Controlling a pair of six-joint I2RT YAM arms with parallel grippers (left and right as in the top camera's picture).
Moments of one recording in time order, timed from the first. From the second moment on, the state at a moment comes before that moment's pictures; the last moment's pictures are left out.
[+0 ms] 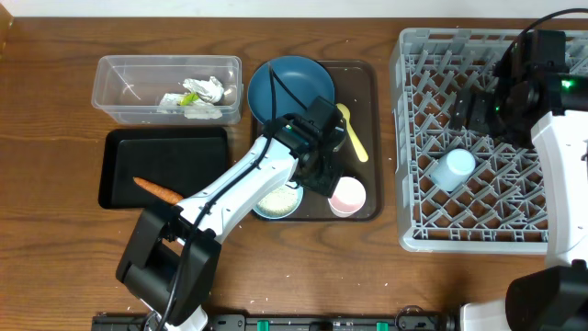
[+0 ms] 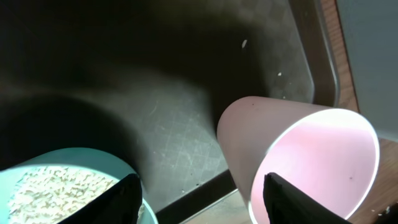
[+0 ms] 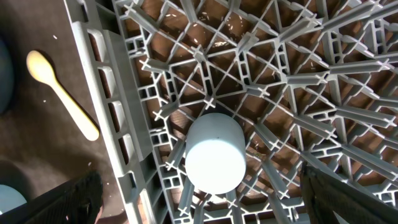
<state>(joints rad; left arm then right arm) -0.64 1.81 1.34 -0.87 0.21 -0.20 -0.09 1.63 1.59 -1.19 -0.03 0.20</state>
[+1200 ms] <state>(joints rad) -0.28 1.78 1.40 -0.79 0.74 -0.26 0.02 1.63 1.42 -0.76 -0.58 0.11</state>
